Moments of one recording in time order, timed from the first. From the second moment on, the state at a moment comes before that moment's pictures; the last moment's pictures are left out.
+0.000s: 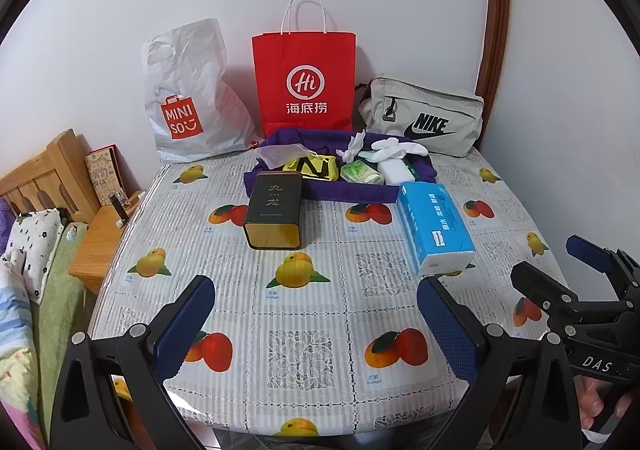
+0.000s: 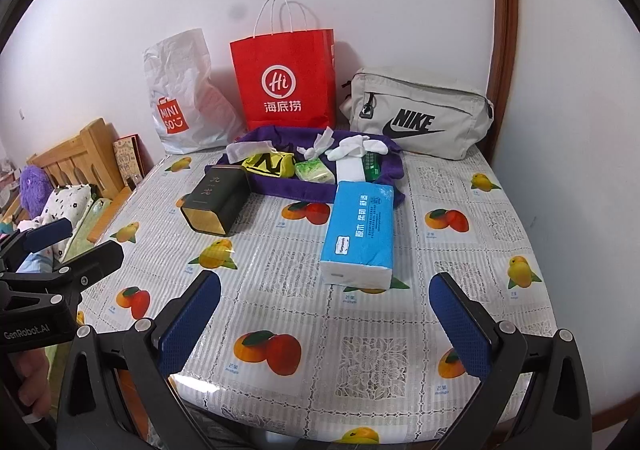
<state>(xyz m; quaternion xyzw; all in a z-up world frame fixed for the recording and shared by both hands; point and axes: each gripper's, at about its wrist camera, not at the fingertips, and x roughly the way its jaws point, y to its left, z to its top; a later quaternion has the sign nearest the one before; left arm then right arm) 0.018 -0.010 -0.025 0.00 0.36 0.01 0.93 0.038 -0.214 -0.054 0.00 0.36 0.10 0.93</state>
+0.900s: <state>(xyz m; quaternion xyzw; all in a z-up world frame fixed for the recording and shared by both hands) 0.017 -0.010 -0.024 0.00 0.36 0.01 0.93 0.038 -0.217 -0.053 0.00 0.36 0.10 0.93</state>
